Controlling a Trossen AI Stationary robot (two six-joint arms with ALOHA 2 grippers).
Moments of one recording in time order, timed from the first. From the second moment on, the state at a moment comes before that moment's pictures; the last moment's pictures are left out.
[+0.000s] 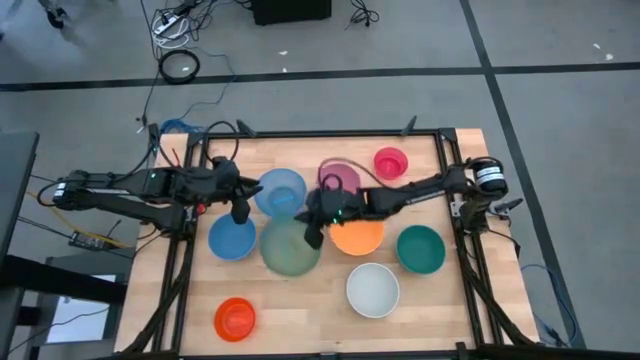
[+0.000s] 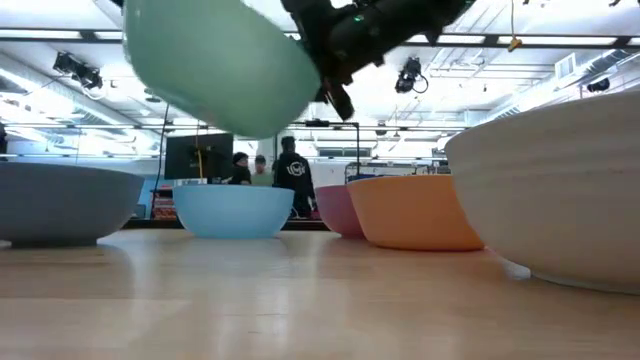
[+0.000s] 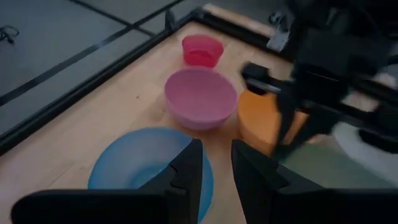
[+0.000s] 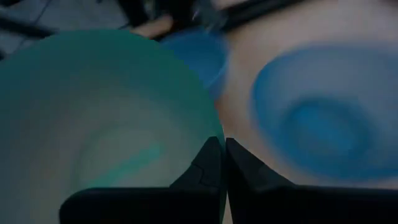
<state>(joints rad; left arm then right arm) -0.06 0.81 0.87 -0.56 -0.41 -0.44 0.06 1.81 1.26 0.07 0.15 0.38</state>
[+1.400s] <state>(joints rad) -0.06 0.79 0.91 -0.44 -0.40 -0.34 -0.23 2.01 1.39 0.16 0.15 0.12</state>
